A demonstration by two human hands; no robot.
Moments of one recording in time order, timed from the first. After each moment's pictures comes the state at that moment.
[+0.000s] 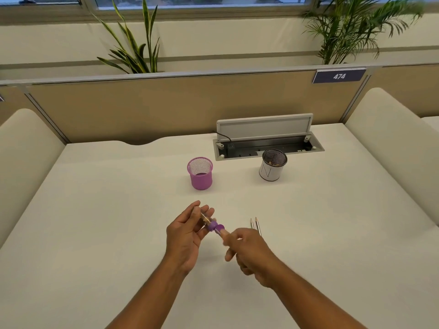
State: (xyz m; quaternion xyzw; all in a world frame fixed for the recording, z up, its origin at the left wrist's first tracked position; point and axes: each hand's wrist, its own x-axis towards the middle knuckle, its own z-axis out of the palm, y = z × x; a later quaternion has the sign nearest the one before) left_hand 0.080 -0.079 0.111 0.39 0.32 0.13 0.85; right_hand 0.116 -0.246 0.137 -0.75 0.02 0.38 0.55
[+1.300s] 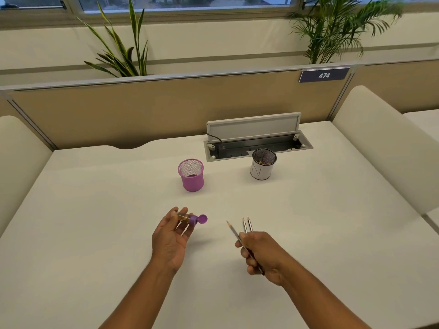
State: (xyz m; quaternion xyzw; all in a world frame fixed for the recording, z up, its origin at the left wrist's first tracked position) left_hand 0.085 -0.057 0.084 0.30 0.36 0.16 0.87; right_hand 0.133 -0.295 0.111 -0.66 0.11 0.42 0.61
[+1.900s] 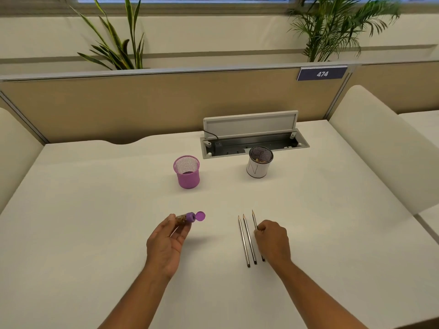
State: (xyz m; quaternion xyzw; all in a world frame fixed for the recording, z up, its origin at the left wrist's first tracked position) left_hand 0.073 -0.058 0.062 0.29 0.34 0.16 0.88; right_hand 0.171 -0.313 0.053 -0.94 0.08 0.12 0.30
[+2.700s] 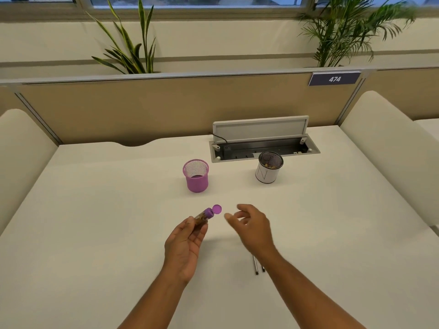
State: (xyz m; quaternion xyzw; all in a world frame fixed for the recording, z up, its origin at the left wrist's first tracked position) left_hand 0.080 -0.081 0.081 0.25 0.35 0.15 0.89; right_hand 0.169 -0.245 0.098 -0.83 -0.03 0.12 0.54
